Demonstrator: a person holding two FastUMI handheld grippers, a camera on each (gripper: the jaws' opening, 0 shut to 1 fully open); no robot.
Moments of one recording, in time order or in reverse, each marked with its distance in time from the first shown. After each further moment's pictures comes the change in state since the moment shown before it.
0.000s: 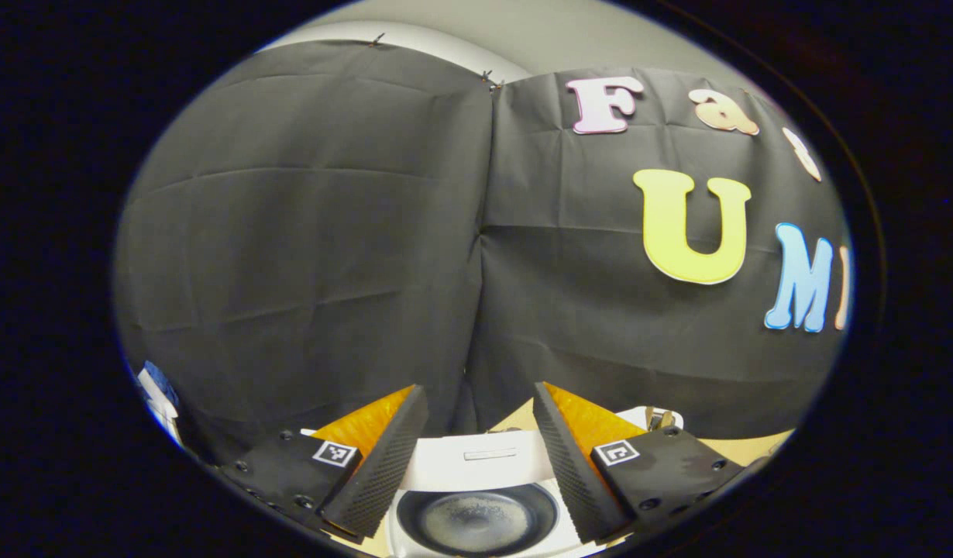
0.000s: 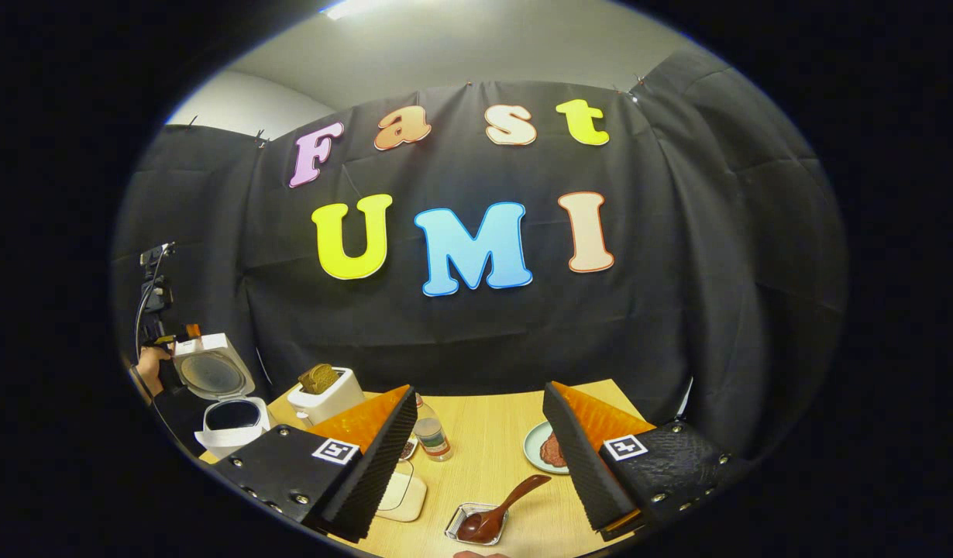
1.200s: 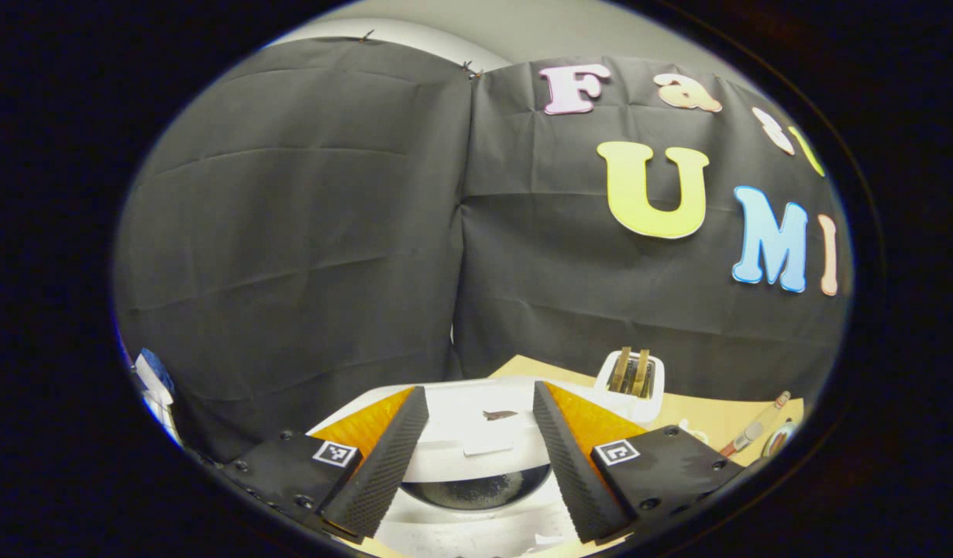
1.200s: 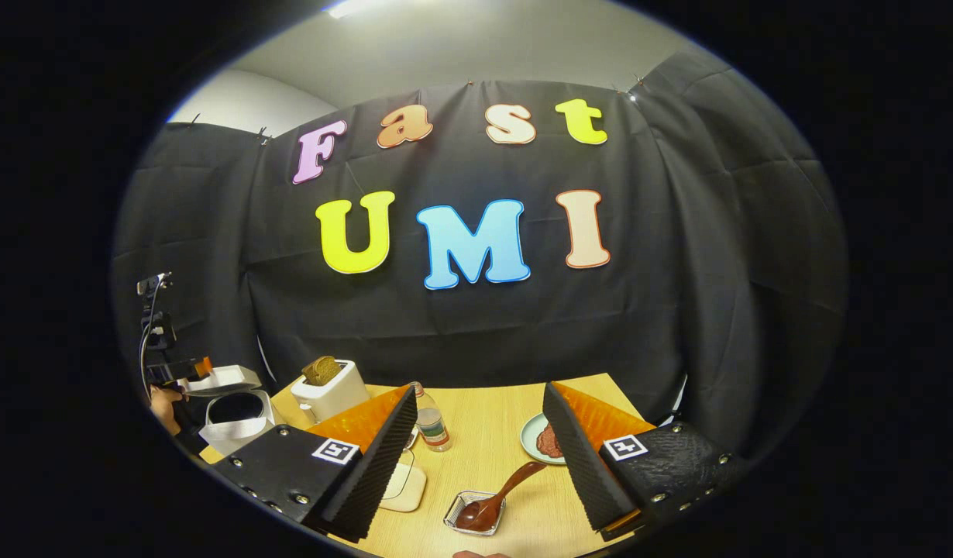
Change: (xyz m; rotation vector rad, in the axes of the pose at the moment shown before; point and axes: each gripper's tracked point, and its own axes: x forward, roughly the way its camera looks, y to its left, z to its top) left arm -0.058 -0.025 -0.093 0.034 0.061 -0.080; right arm -0.021 0.001 -0.006 -0.012 0.010 -0.007
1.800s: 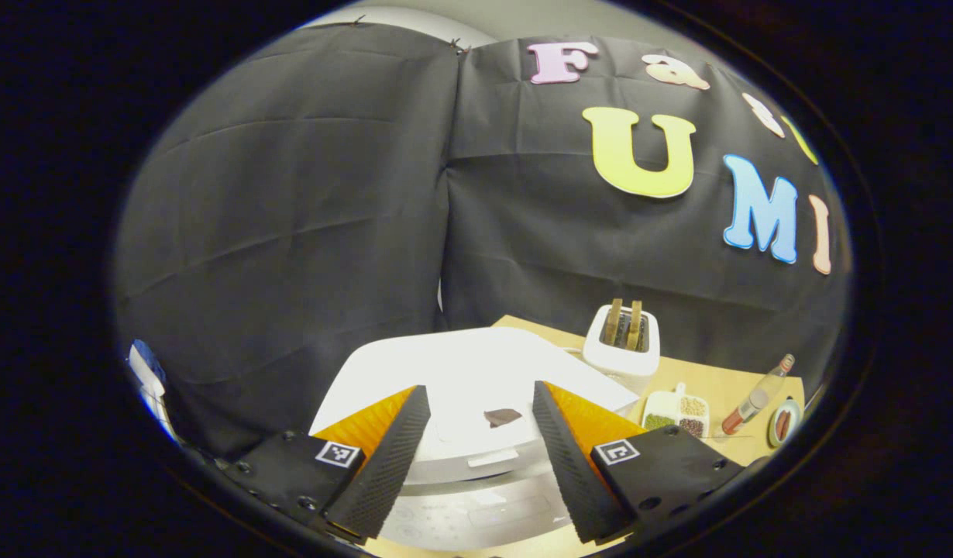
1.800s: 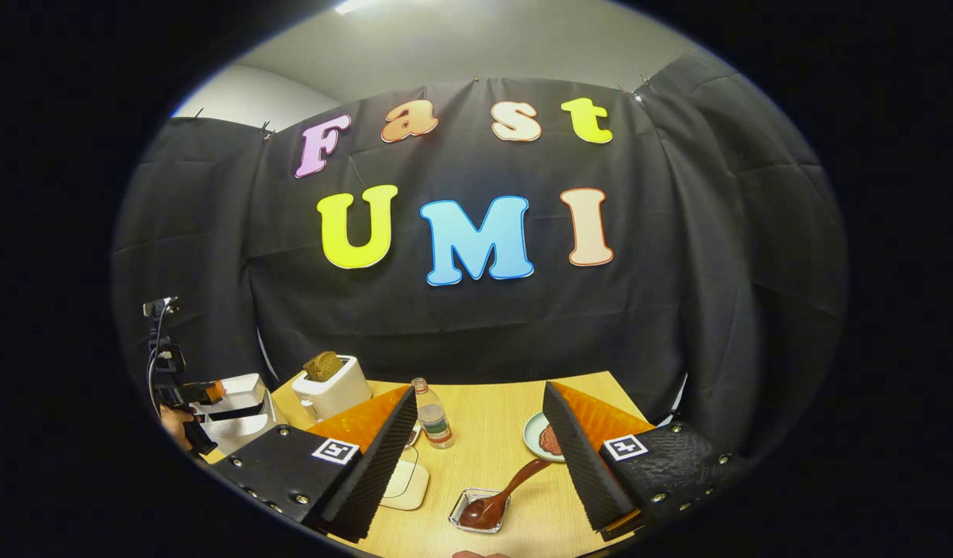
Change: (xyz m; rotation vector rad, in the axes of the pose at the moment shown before) left arm 0.006 -0.009 -0.070 0.010 0.123 -0.059; right arm 0.002 0.012 -0.005 -0.014 0.022 -0.002
